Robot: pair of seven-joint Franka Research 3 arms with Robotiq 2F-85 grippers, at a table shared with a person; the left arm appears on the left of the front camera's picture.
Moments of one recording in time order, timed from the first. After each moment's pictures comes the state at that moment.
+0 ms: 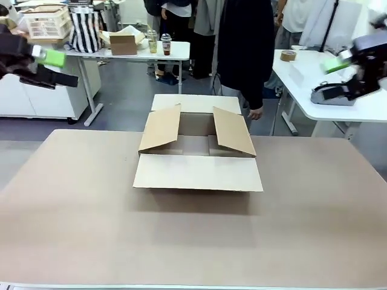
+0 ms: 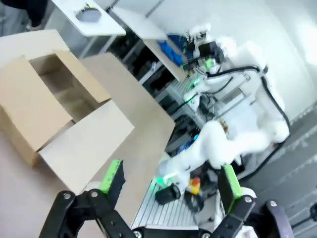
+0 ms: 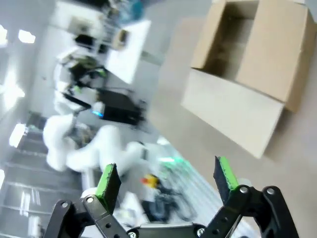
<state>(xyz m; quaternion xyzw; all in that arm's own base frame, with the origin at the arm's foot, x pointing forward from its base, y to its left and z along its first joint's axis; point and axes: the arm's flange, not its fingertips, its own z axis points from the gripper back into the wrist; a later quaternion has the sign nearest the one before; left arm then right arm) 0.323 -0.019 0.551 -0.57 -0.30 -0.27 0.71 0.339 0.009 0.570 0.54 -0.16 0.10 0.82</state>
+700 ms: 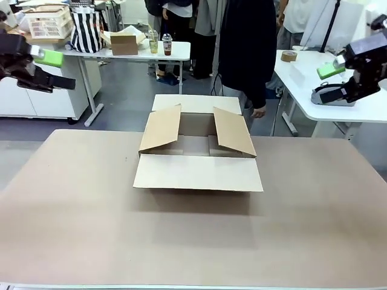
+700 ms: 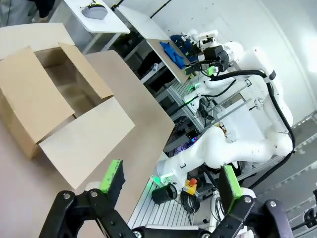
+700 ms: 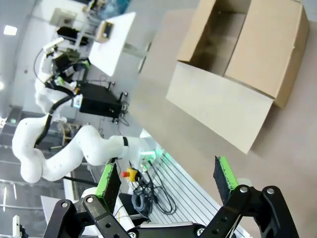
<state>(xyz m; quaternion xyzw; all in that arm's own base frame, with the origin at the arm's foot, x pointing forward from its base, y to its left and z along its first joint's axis) 0.318 -0.020 0.552 -0.57 -0.29 -0.26 0.72 0.333 0.033 0.579 0.47 -0.16 0.15 0.85</state>
